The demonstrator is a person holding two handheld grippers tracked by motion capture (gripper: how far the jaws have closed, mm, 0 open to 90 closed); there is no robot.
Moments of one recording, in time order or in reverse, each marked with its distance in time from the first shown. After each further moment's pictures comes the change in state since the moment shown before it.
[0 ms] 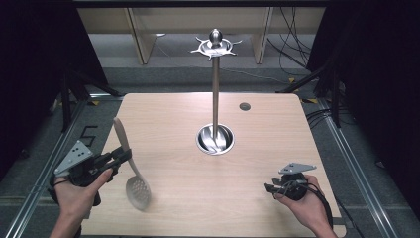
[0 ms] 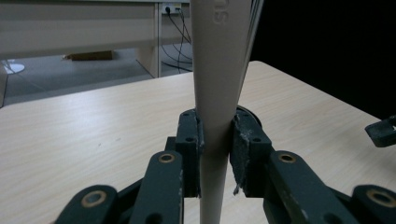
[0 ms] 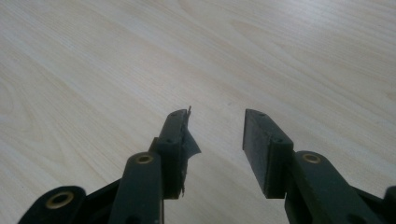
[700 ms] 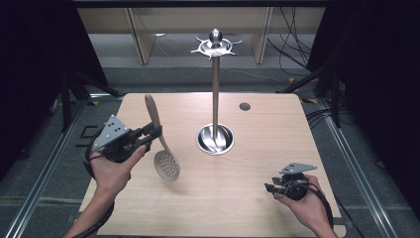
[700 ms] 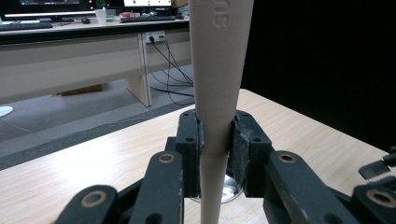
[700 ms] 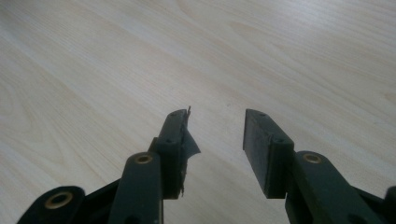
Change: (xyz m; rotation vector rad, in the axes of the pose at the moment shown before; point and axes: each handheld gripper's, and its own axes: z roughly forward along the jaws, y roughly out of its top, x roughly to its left) left arm -0.048 0.055 0.063 -0.058 -0.025 0.115; right arm -0.002 -0.001 0.000 -0.020 -0.006 -0.013
